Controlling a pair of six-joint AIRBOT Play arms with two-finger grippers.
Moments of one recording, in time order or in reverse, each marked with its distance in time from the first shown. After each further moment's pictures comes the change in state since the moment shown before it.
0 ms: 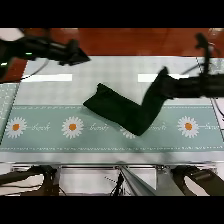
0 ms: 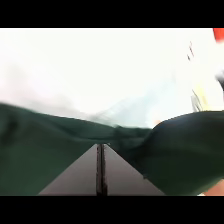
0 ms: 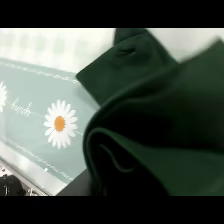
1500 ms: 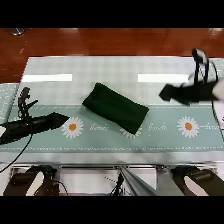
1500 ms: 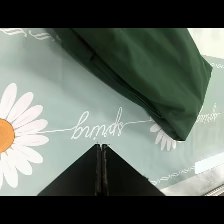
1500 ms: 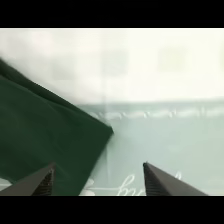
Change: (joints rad) left arm 0.175 0.818 -1.069 0.072 0.181 0.023; right arm -0.048 0.105 -0.307 -0.497 -0.161 0.358
